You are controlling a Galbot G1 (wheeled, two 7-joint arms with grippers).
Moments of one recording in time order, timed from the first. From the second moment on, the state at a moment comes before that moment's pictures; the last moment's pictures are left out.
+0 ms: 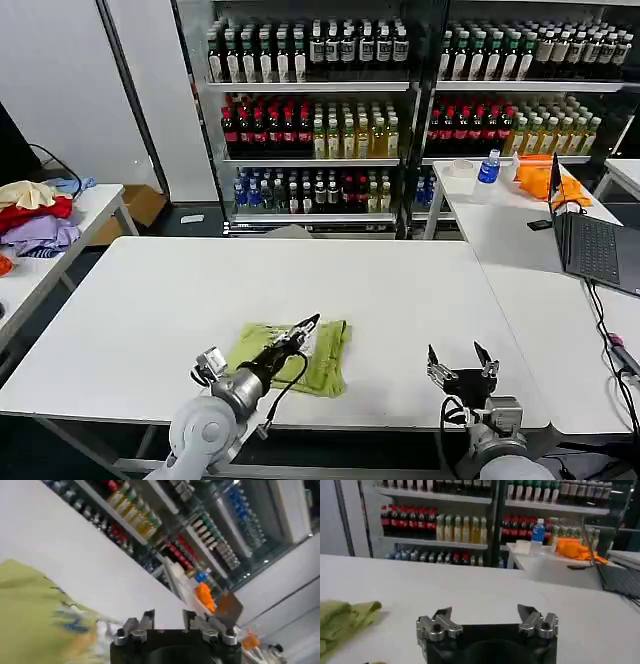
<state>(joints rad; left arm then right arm) 1.15 -1.24 -0.22 -1.95 -1.19 0.40 -0.16 -1.48 1.23 0.47 2.16 0.28 -0.44 0.25</state>
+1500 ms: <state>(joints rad) 1.18 -1.10 -0.39 -1.76 -1.06 0.50 -0.12 -1.48 1.22 0.45 2.16 0.27 -0.46 0.26</state>
